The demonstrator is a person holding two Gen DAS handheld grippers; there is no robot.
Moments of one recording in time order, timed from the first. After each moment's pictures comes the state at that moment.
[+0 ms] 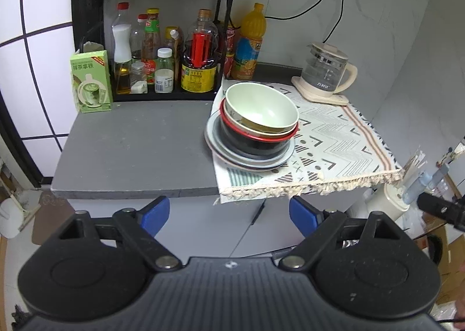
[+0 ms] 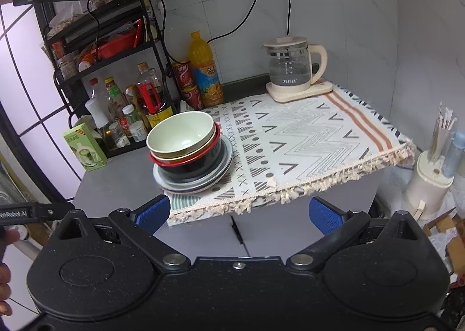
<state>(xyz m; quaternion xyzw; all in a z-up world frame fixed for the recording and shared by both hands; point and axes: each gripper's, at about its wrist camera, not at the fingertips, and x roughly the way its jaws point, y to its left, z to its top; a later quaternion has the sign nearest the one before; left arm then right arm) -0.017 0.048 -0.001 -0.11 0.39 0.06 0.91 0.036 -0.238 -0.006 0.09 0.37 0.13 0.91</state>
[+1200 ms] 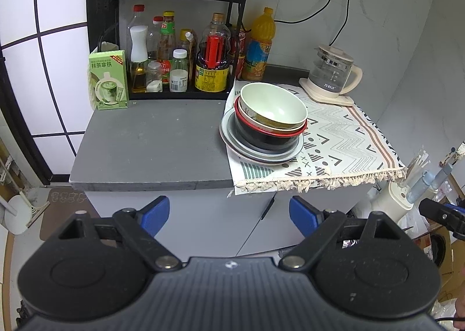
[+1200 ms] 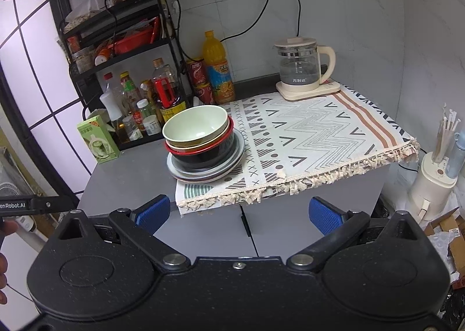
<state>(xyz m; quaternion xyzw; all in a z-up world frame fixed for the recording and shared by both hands) -0.048 0.063 0.009 -0.11 0.39 0.07 0.91 0.008 -0.232 -0.001 0.08 0.36 0.15 0.92</state>
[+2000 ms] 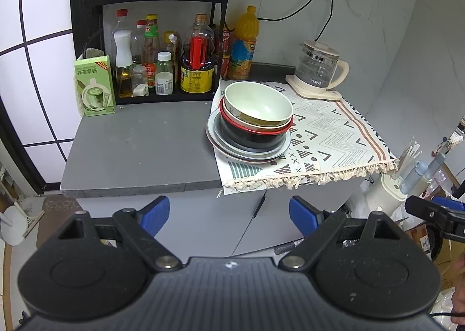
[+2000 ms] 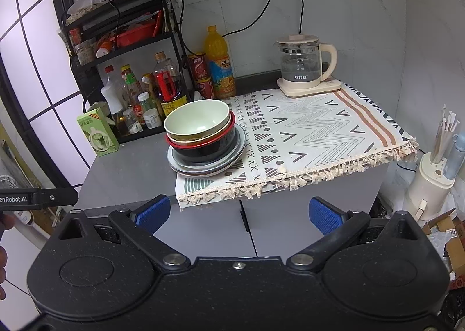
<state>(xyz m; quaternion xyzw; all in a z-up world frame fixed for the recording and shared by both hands) -0.045 0.052 0.010 -0.09 0.39 0.04 0.92 0.007 -0.228 -0.002 0.07 0.37 0.15 0.91</state>
